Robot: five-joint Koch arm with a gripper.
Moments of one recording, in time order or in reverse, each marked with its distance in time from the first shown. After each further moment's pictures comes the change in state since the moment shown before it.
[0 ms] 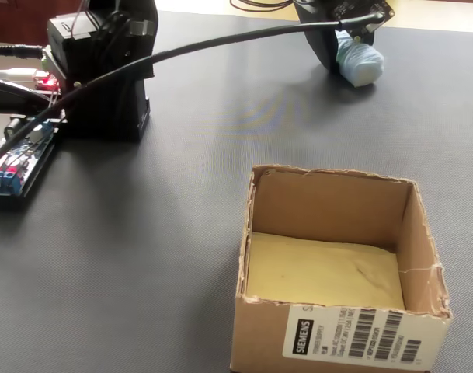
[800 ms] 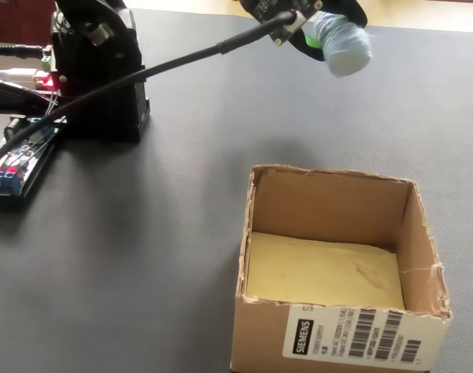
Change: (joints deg) arm 19.5 41.2 29.3 -9.7 -2.7
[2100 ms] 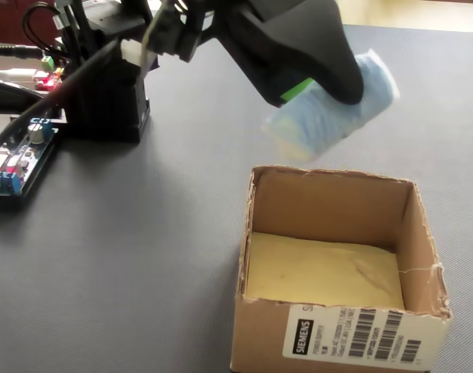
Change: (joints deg) arm 55.1 -3.4 -13.4 -0.7 -9.9
